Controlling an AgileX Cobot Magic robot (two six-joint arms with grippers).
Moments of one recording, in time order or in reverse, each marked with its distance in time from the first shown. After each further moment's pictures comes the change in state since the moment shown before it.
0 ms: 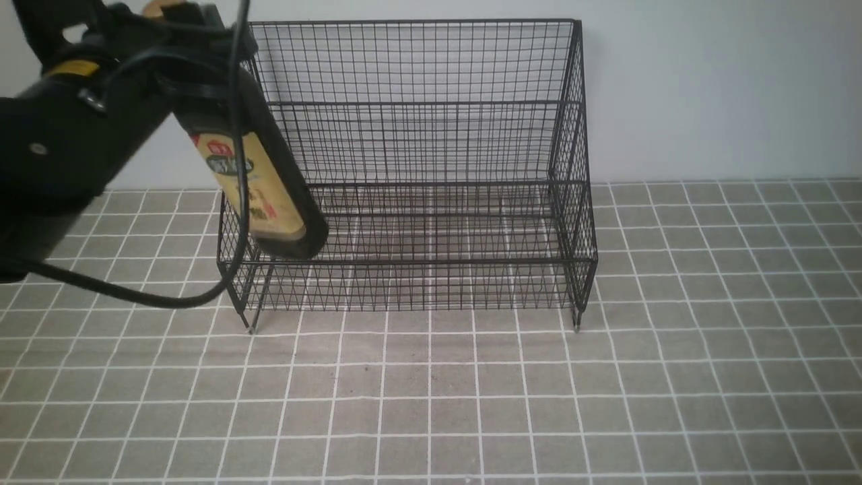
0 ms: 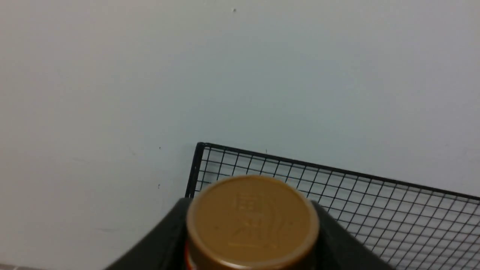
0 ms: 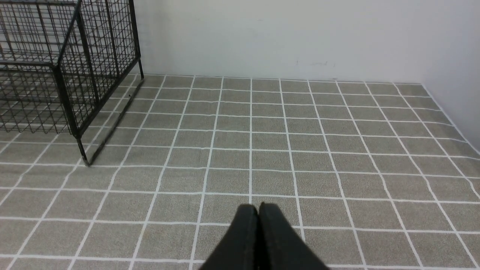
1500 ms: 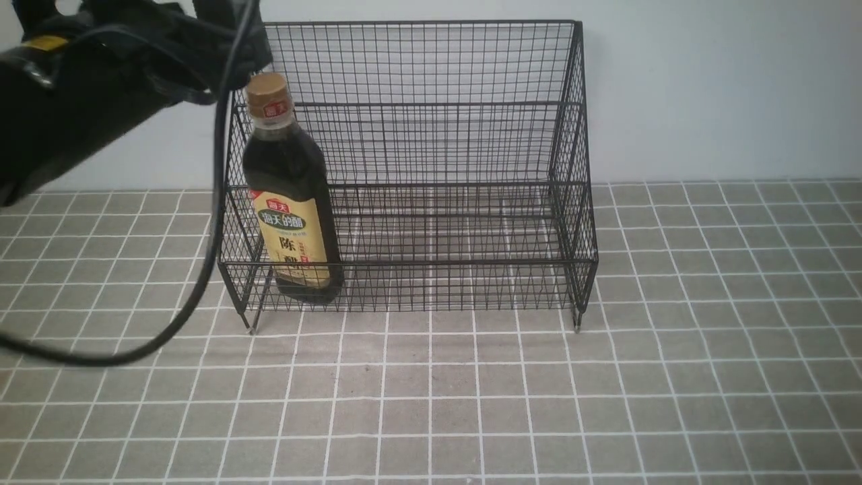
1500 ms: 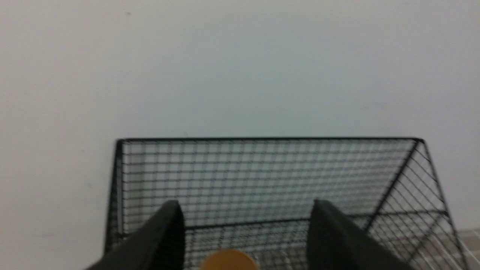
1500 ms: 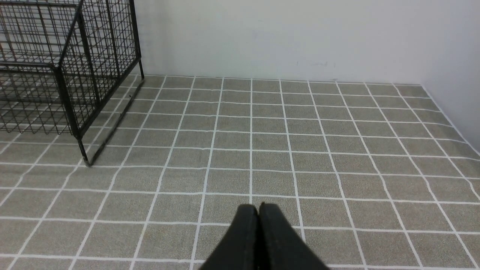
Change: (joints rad) right arm 0.000 0.000 0.000 -0.001 0.000 -0.001; left arm -0.001 -0.164 -0.019 -0.033 0.370 0.174
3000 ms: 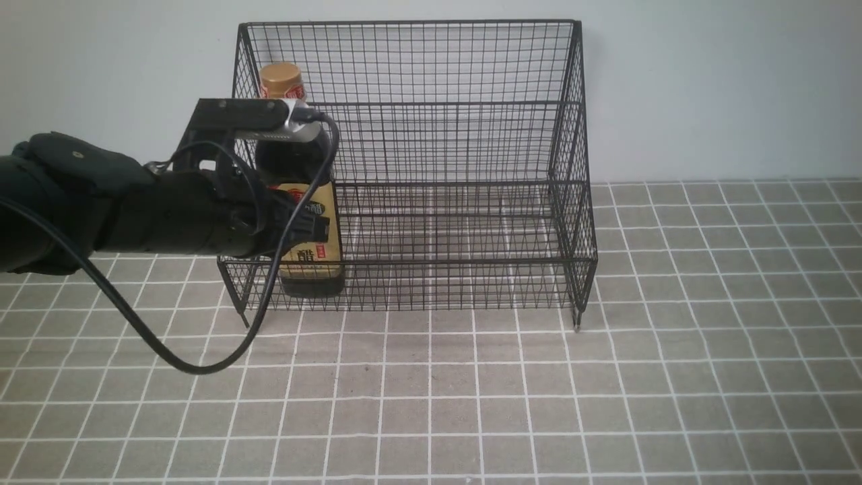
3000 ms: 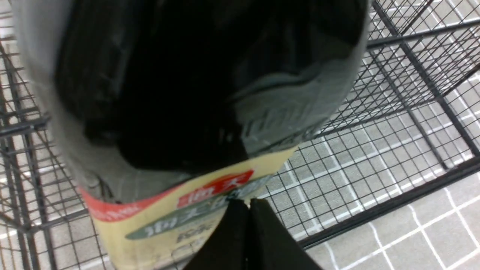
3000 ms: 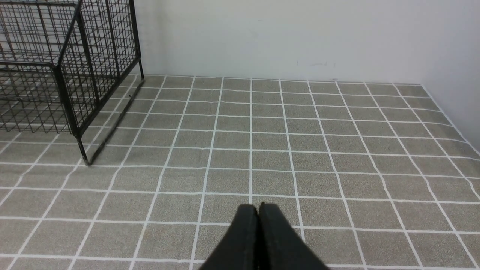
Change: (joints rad) right arm 0.000 0.000 0.000 0.001 0.000 0.000; left arm 0.149 0.367 -0.003 -0.215 0.394 0.316
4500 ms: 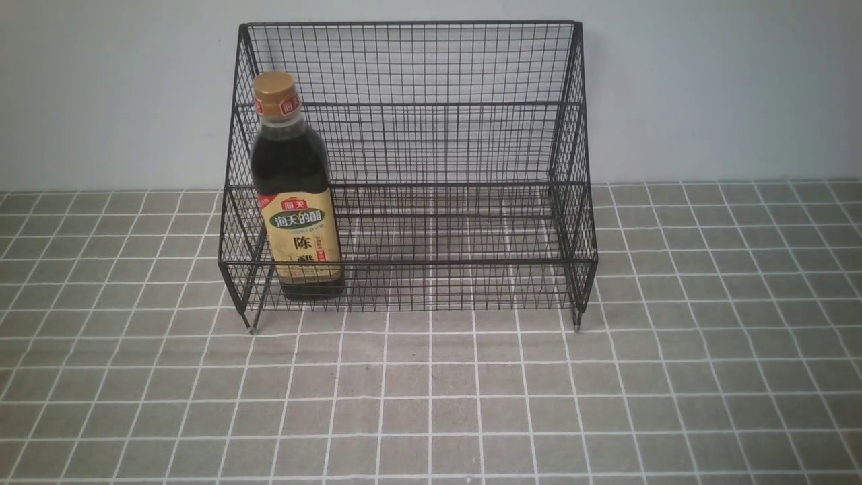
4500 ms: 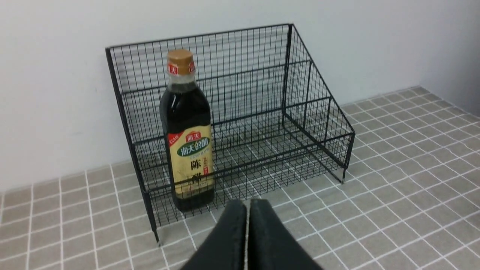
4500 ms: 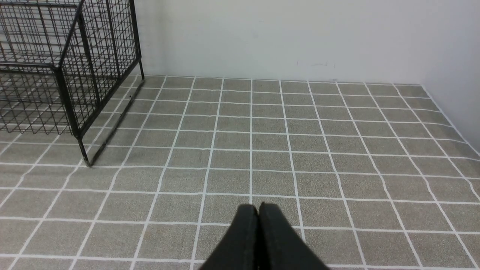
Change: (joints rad) right arm 0.000 0.000 0.000 0.000 0.000 0.000; left arm 0.001 -1.505 0.254 0.764 0.517 -0.765
